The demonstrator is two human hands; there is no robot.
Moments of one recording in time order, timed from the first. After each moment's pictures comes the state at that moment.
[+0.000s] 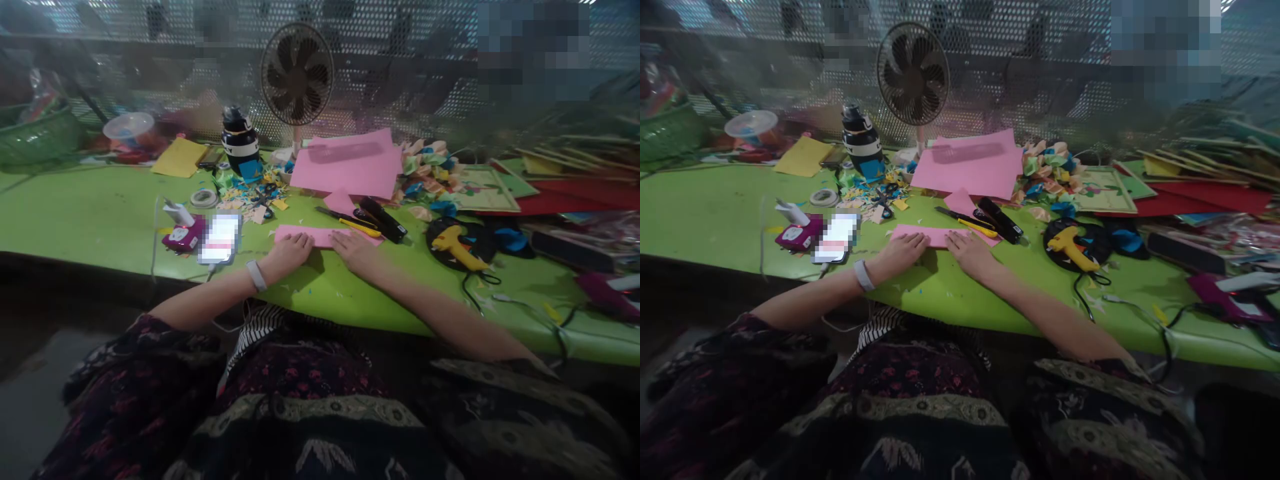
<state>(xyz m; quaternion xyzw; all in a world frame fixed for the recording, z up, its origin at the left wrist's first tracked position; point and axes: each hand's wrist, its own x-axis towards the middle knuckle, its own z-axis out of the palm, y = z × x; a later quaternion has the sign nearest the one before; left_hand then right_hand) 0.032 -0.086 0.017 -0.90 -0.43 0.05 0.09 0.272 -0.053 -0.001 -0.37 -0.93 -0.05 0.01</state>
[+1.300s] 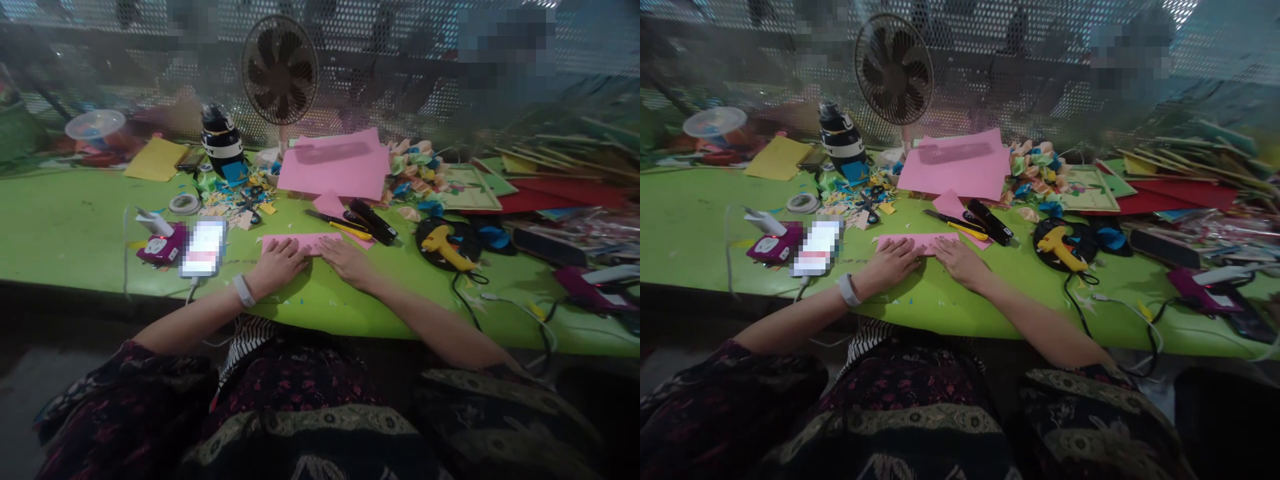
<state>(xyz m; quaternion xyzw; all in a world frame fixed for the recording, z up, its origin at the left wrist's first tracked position) 0.026 -0.090 -0.008 -0.88 -0.46 -0.07 0.03 0.280 -0.050 -0.024 -0.37 -0.93 0.04 0.09</state>
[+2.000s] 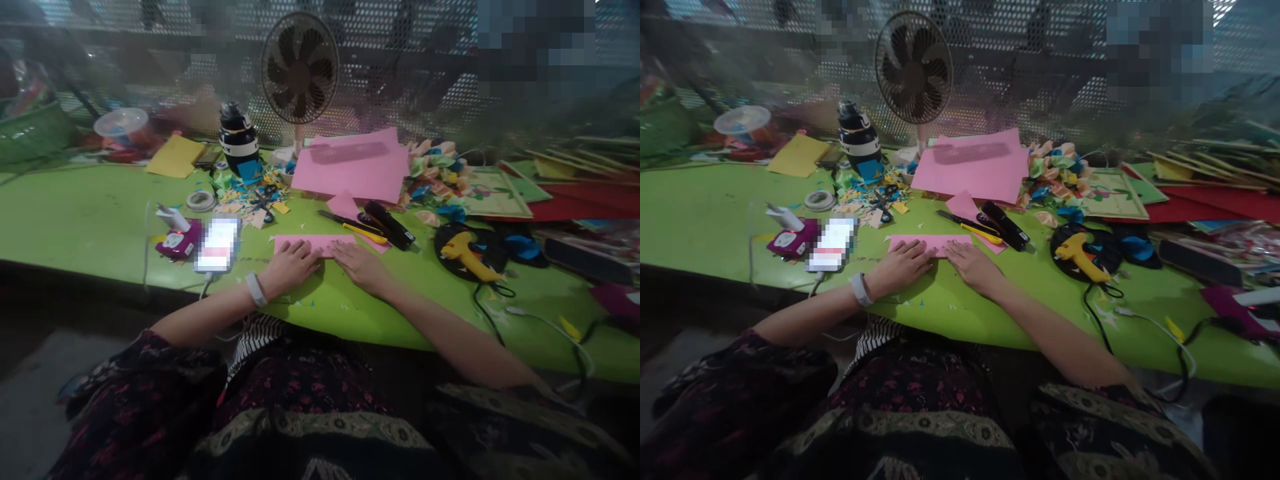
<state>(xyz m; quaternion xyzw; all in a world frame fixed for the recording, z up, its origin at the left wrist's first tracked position) 0.029 -0.092 -0.006 -0.89 -0.45 -0.06 0.05 0.282 -0.052 -0.023 -0.36 -0.93 0.03 0.09</state>
